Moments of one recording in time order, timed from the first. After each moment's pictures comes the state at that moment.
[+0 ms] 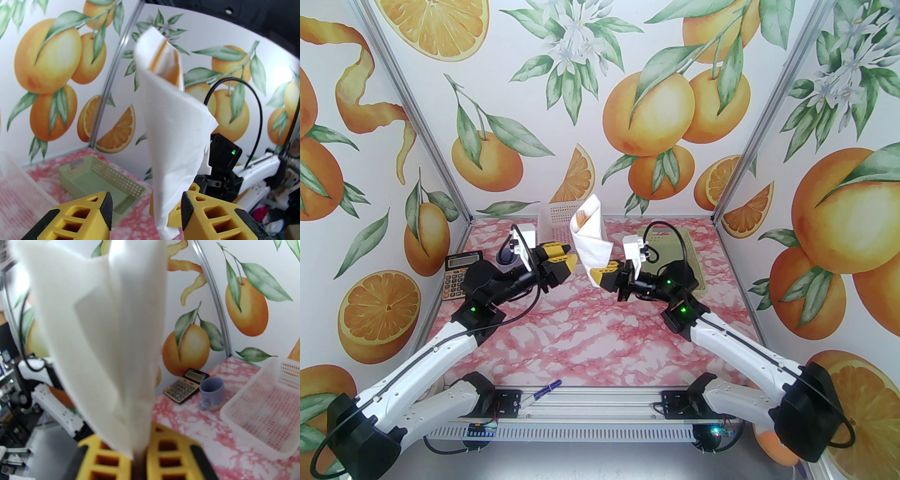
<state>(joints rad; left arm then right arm) -0.53 0.99 0.80 0.46 0.56 -0.52 0.57 1.15 0.74 0.66 -0.80 0.54</state>
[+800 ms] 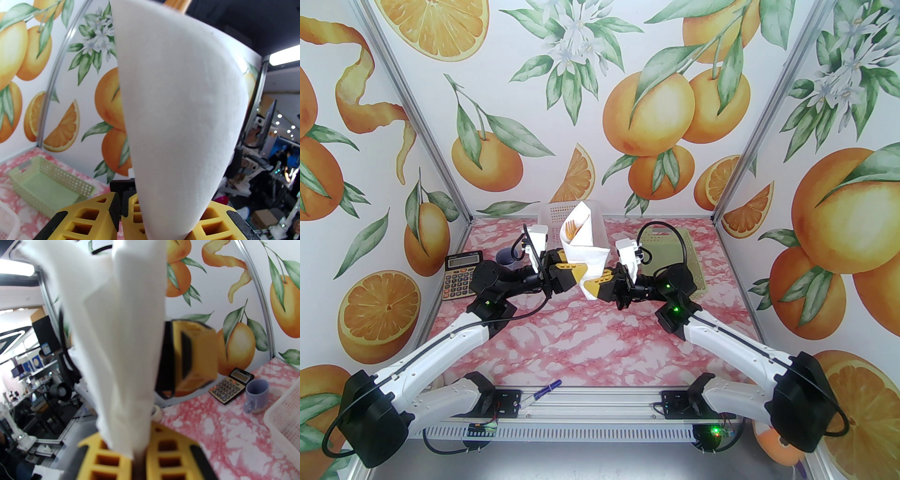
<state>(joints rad) -0.59 1.12 0.80 0.75 0.77 -0.69 0.64 1.20 0.74 0.81 -0.94 0.67</state>
